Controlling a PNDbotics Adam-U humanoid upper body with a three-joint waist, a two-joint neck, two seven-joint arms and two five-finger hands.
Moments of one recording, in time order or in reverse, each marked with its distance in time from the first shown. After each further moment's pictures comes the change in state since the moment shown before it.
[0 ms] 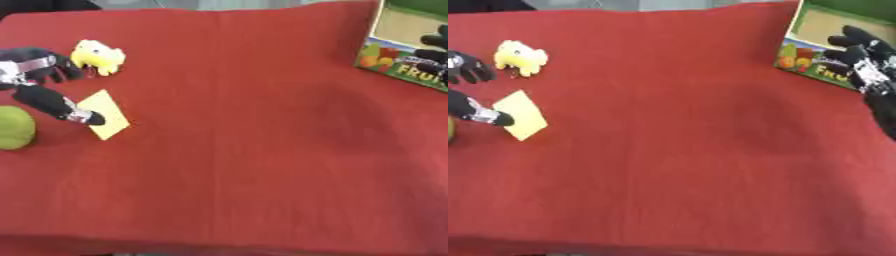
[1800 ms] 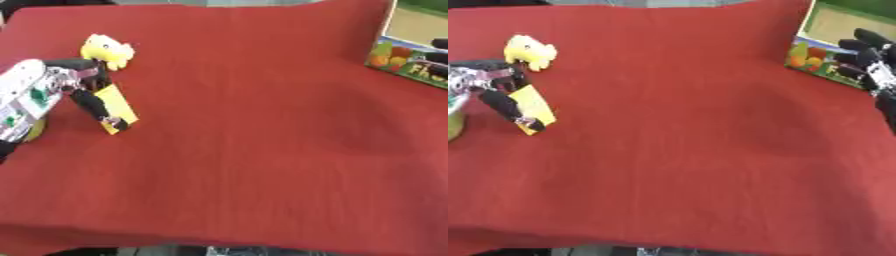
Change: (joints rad) left arm -0.136 -0.212 -0.068 0.306 -0.252 -0.112 -0.057; right arm 0.001 0.001 0.007 0.006 0.010 0.004 0.012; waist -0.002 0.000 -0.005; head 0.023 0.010
